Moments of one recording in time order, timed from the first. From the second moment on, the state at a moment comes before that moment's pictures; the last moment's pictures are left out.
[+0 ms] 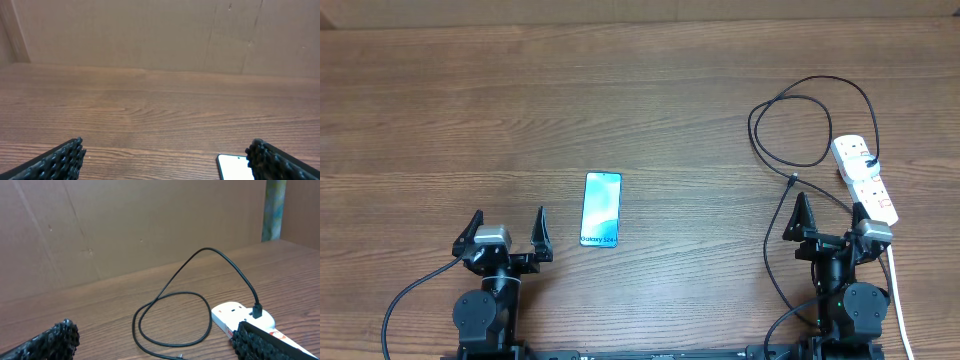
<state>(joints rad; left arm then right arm) 0.04 0.01 0.01 -0.08 0.03 -0.07 -0.05 0.01 0.02 -0.02 0.07 0.20</state>
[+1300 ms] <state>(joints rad) 0.04 0.08 0.23 -0.18 -0.03 -0.08 -0.05 0.01 0.02 -0.02 0.07 0.20</state>
